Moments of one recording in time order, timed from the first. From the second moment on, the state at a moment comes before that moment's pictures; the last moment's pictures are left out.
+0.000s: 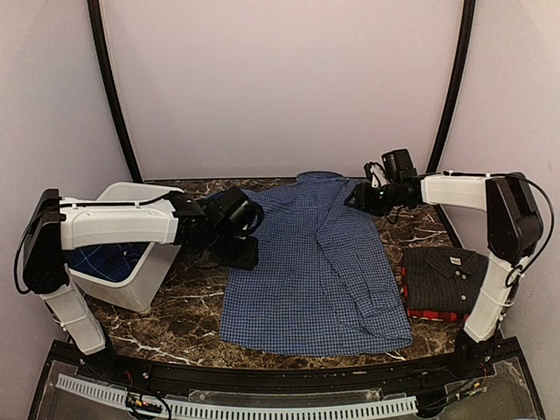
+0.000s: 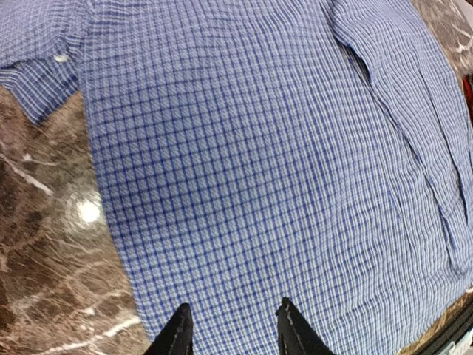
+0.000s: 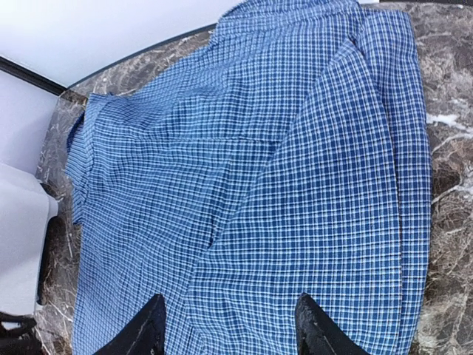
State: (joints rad) left arm -0.91 1.69 1.25 -0.62 -0.16 -0.63; right arm 0.33 1.83 1.28 -0.22 -0.33 0.42
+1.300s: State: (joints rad) left arm -0.49 2.15 1.55 -0.53 -0.22 -0.59; right arm 0.36 1.61 1.18 -0.20 -0.37 0.41
